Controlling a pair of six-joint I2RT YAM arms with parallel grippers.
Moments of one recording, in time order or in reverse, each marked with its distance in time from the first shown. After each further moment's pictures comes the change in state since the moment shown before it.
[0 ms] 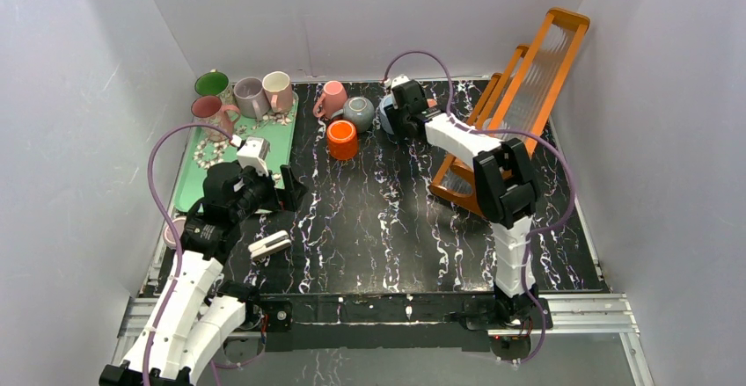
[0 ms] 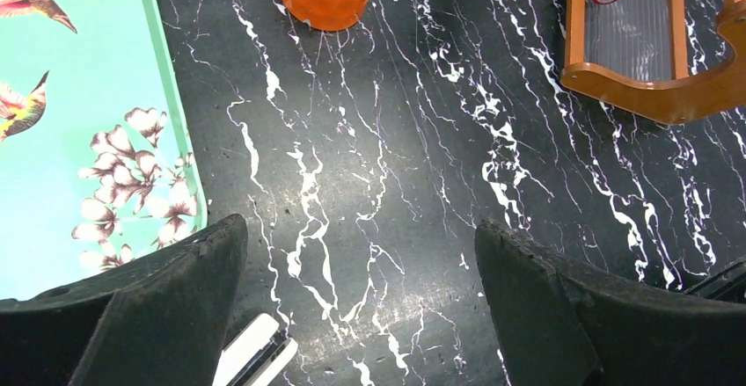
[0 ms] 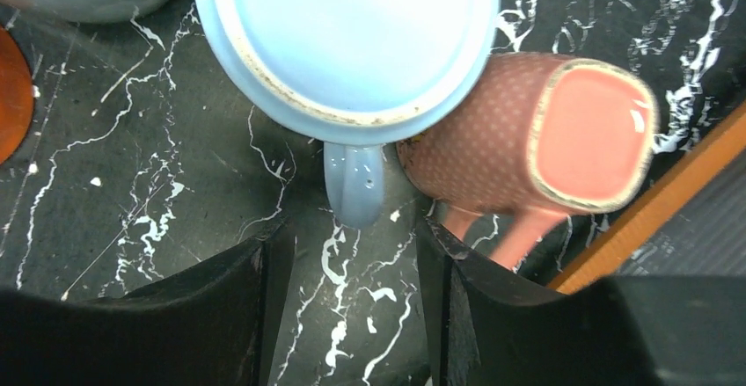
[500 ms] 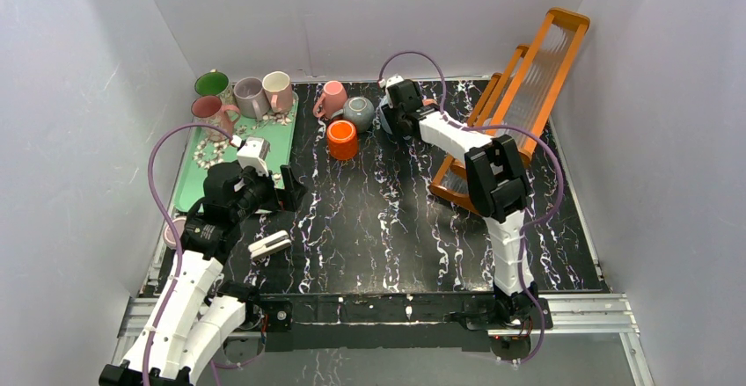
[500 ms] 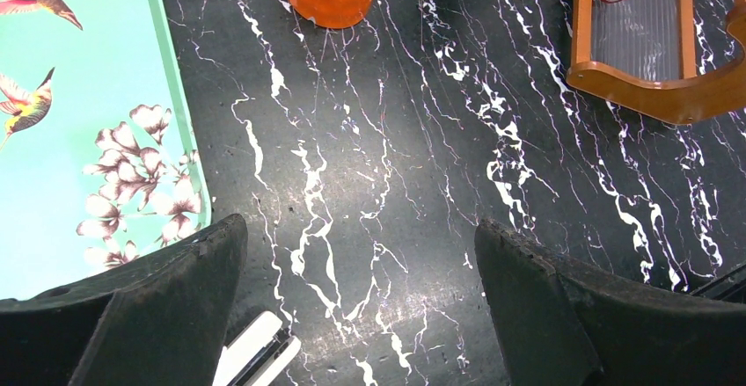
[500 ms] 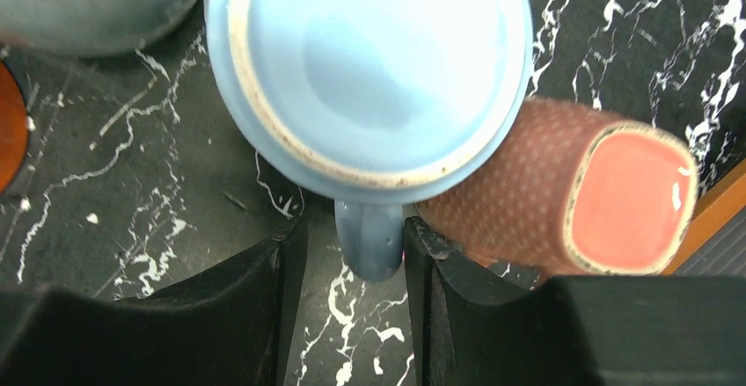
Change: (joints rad) left arm -0.002 -0.001 0.000 -0.008 -0.014 0.005; right arm -0.001 0.099 0.071 0.000 -0.011 -0.023
